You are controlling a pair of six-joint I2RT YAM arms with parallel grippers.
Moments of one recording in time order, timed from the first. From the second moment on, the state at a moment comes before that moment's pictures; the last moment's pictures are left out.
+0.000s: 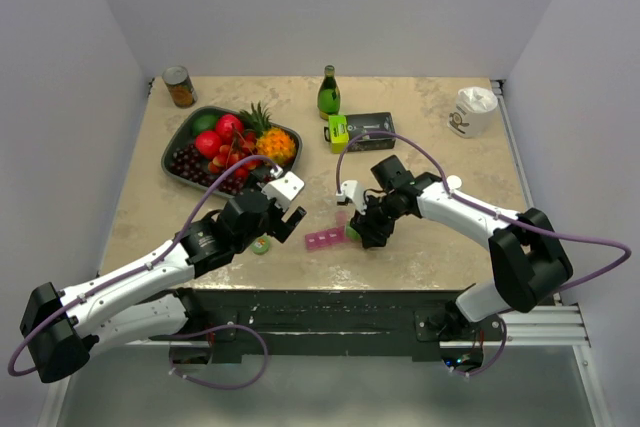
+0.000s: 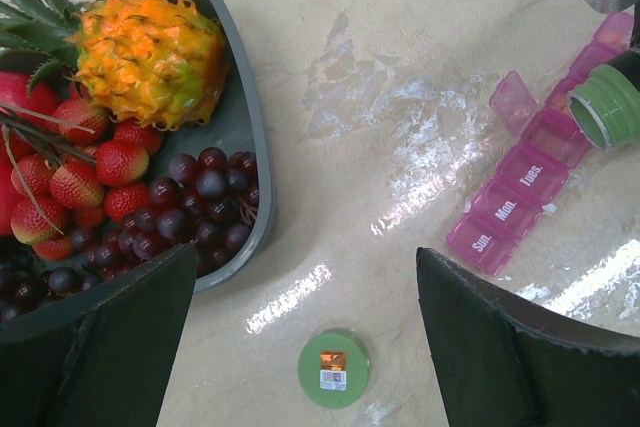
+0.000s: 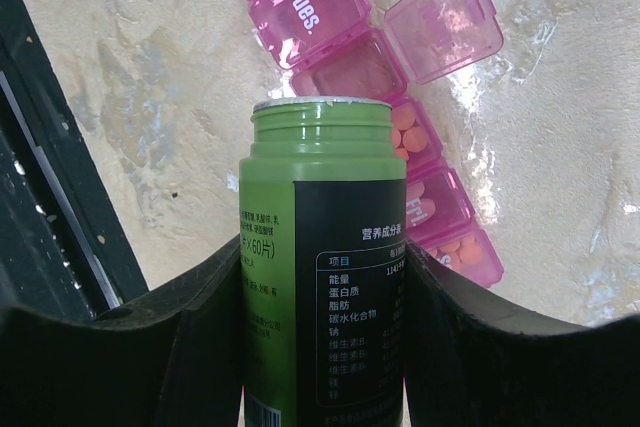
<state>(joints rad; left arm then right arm) -0.89 0.94 0.66 -0.23 -0.36 0.09 0.57 1.49 0.89 -0.61 -0.45 -0.60</state>
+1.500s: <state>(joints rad) -0.89 0.94 0.66 -0.23 -0.34 0.09 0.61 1.55 0.97 -0.70 -0.38 -0.54</state>
